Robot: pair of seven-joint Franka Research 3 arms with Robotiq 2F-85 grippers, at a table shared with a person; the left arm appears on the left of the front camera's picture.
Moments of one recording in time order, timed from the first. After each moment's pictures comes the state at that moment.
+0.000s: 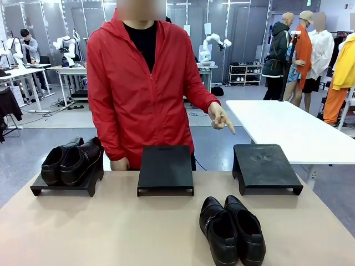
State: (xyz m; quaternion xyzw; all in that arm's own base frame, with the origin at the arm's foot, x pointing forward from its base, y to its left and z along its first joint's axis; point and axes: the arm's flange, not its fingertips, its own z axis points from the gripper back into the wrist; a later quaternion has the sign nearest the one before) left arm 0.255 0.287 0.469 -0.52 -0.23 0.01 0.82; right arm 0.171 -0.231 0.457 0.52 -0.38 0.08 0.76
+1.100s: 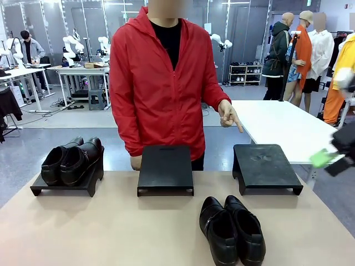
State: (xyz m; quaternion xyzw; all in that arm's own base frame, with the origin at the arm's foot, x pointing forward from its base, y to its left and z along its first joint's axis) left arm 0.255 0.286 0.468 -0.52 -0.23 0.00 0.82; right arm 0.262 0.021 0.588 0.31 -0.11 0.19 0.93
